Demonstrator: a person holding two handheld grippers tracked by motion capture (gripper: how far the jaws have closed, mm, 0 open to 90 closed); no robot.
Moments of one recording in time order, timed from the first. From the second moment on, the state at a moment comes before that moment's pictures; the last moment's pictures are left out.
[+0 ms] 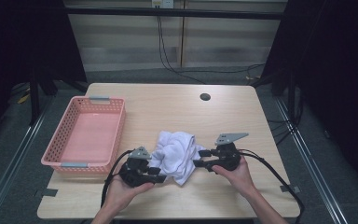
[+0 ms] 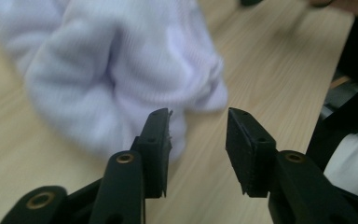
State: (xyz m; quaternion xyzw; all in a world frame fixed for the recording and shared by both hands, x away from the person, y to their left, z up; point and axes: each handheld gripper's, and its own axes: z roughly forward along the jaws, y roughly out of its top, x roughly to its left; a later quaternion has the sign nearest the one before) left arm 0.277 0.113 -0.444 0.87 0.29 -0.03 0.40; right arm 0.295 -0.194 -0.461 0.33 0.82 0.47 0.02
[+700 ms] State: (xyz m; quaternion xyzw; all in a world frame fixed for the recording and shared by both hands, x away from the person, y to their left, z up) left arm 0.308 0.089 -0.464 0.85 0.29 -0.05 0.42; right arm 0.307 -0.175 -0.484 0.31 0.82 0.47 0.02
